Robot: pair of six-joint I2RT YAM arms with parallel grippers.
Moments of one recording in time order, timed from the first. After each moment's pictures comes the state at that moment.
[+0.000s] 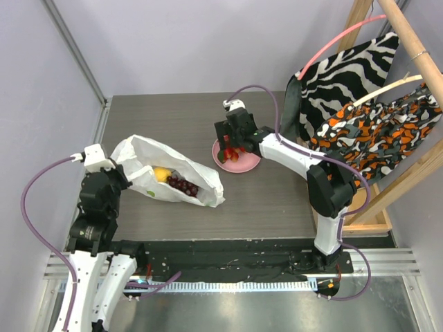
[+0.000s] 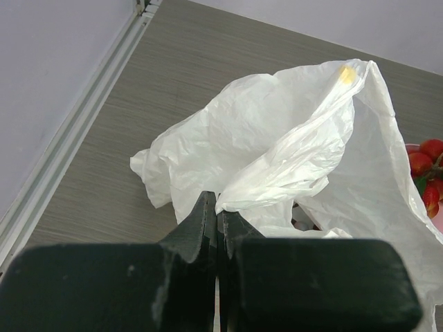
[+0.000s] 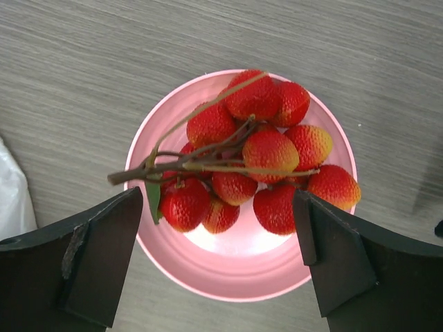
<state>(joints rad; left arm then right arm) -0.14 0.49 0.80 -0.54 -0.34 -0.24 0.65 1.87 1.46 -0.28 0.26 0.21</state>
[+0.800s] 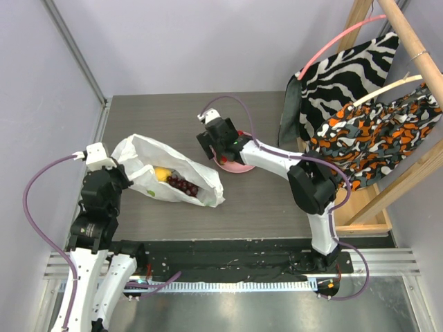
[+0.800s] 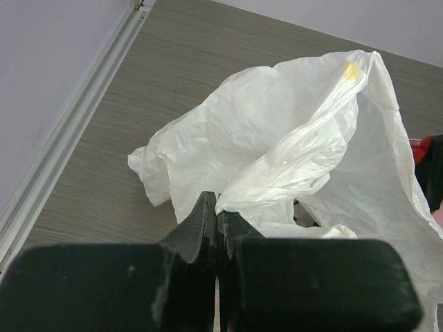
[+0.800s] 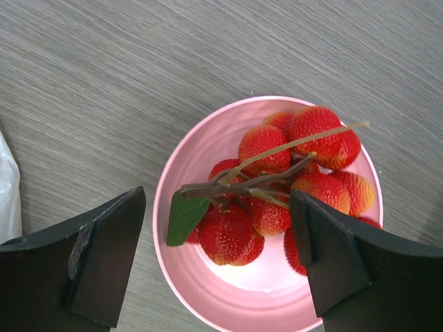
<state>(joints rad) -0.14 0.51 0.80 -0.54 -0.33 -0.24 0.76 2.01 1.54 -0.21 0.37 0.02</state>
